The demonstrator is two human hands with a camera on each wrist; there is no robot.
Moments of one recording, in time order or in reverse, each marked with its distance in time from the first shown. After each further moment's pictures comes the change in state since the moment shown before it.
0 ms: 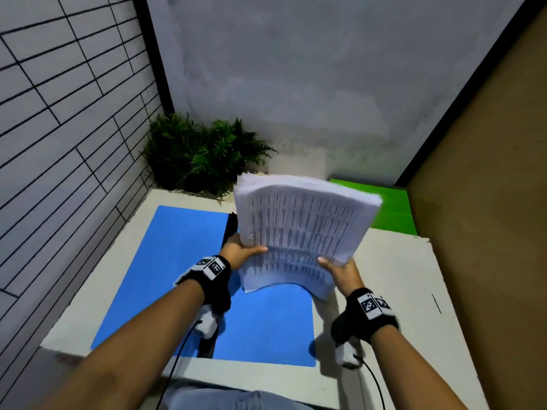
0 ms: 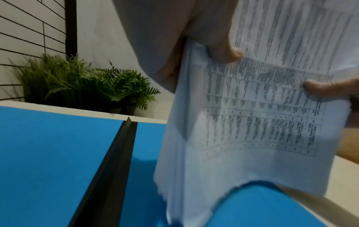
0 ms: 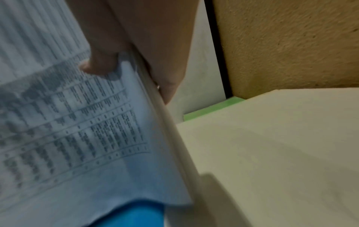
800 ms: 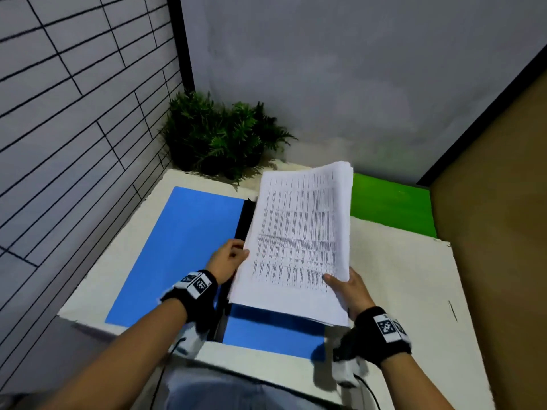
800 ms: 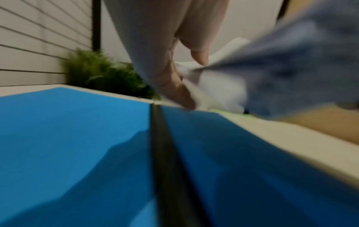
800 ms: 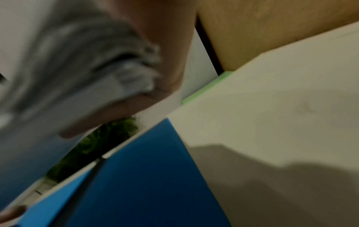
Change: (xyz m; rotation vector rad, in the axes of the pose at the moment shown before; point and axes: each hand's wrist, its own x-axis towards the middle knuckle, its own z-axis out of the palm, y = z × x) left_hand -0.007 -0.079 -0.040 0.201 0.146 -0.043; right_hand -0.019 0.026 0.018 0.028 -0.068 0.177
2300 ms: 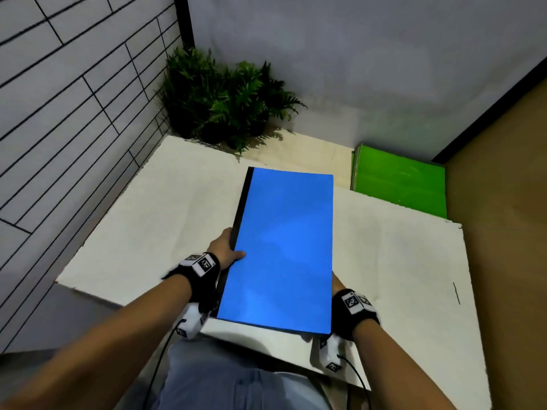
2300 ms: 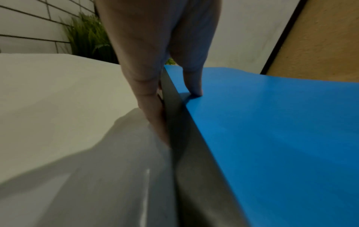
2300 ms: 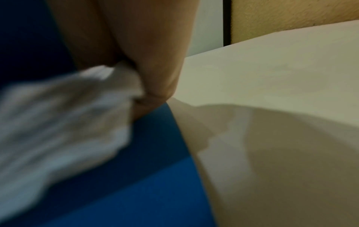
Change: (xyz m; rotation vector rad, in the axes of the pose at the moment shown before) left_hand -0.005 -0.021 0.012 0.224 -0.127 -0.280; right_hand 0.008 0.054 0.015 -0.167 -0.302 0.461
